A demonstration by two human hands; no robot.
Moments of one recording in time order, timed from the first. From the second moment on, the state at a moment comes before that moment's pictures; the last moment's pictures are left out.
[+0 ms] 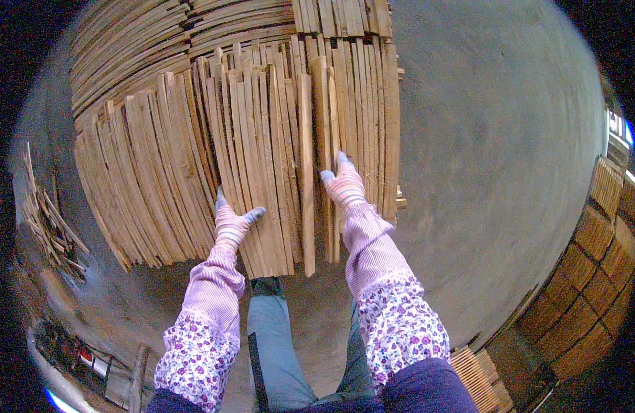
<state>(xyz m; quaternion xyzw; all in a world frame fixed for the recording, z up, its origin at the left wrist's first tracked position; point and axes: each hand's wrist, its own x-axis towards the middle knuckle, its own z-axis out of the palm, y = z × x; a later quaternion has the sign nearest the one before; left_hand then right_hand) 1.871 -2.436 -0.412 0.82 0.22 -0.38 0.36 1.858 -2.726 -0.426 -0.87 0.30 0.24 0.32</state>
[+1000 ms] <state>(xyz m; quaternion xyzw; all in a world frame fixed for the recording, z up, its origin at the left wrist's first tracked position) 1.867 -2.431 -0.427 0.84 0.20 -0.35 0.36 1.943 -2.658 -0.356 -0.80 0.20 -0.02 0.56</state>
